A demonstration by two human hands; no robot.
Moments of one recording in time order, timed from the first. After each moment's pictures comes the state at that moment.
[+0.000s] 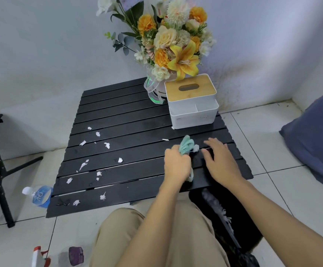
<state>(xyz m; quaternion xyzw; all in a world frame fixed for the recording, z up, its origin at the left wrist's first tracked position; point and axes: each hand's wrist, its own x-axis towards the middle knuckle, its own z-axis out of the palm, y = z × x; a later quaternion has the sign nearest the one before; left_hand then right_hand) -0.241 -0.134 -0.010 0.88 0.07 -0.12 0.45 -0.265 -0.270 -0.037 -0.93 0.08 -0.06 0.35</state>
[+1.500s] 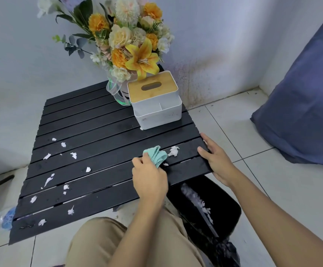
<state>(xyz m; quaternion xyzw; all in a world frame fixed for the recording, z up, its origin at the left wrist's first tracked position) -0.279 -0.147 -0.020 0.97 0.08 -0.02 0.21 -0.288 -0.340 -0.063 -0.61 0.18 0.02 0.77</state>
